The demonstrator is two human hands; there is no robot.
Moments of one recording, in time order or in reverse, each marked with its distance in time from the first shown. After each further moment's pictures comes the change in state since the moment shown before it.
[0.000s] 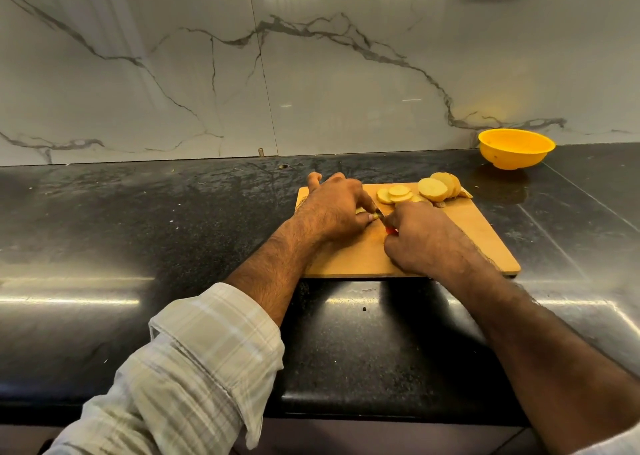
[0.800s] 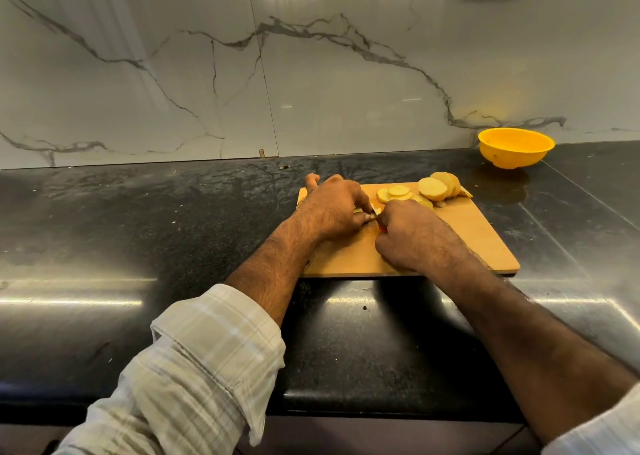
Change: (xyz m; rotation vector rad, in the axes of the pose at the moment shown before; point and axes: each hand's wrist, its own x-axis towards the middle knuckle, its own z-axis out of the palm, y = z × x) left_hand -0.001 -0.004 -0.001 -0.019 -0.016 -0.013; right_hand 0.003 -0.011 0.003 -0.027 -0.004 -0.012
